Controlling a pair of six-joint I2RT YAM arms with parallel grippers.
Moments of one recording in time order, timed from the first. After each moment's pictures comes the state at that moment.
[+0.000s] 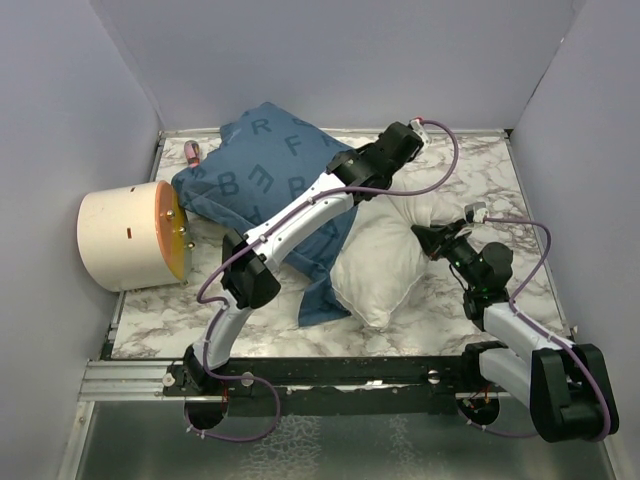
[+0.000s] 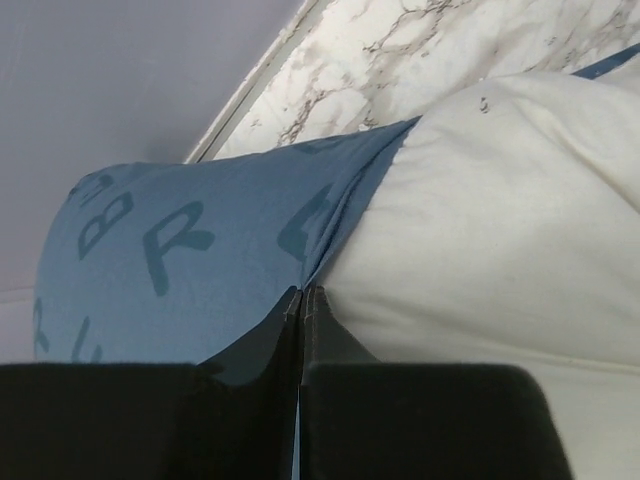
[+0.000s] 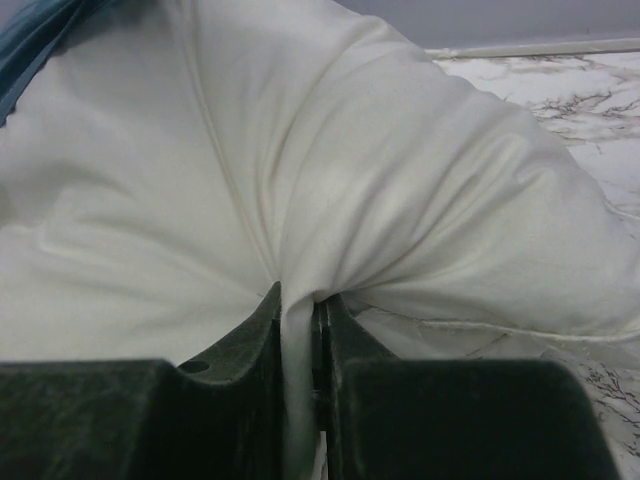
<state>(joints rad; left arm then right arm) -0.89 2.19 2.39 -0.88 -0.60 0.30 0.10 1.03 0.21 0.86 -0.46 0.33</state>
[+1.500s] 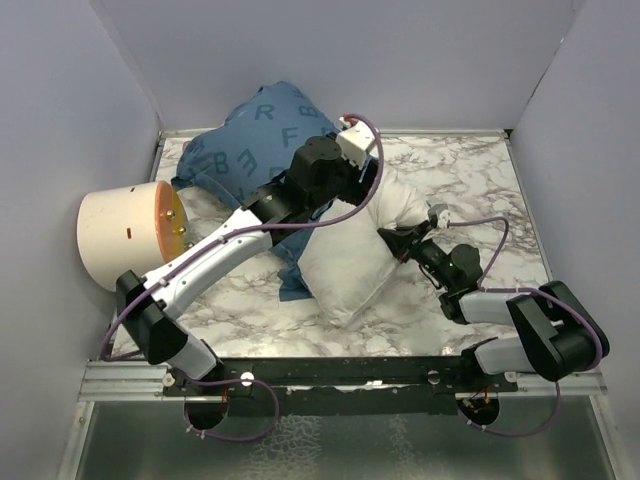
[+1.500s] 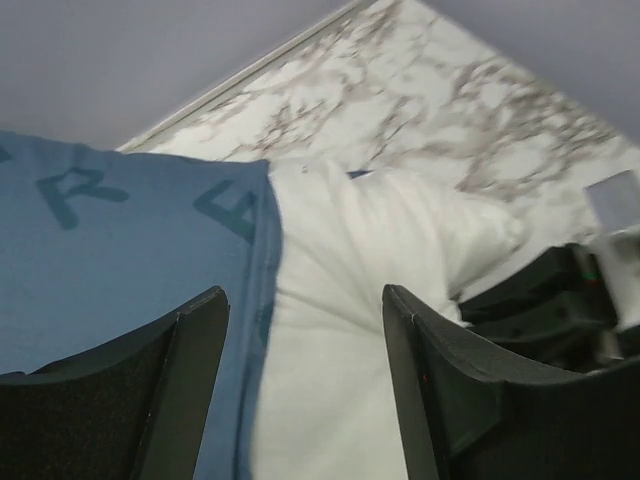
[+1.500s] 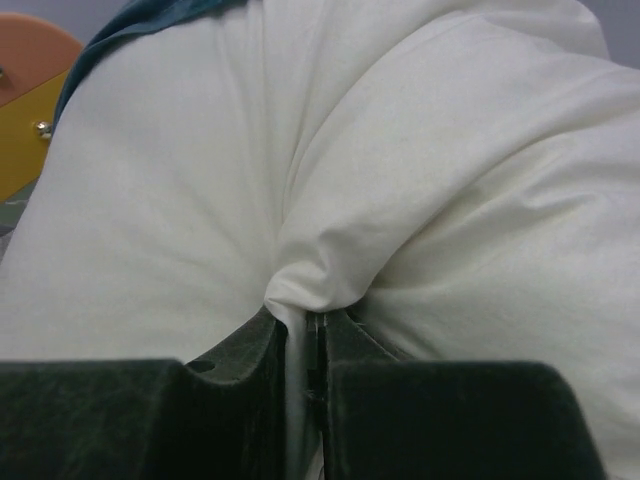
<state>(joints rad) -0.84 1.48 1.53 -0.30 -0.08 -0.06 0.37 1.36 0.23 1.25 -0.36 0.29</state>
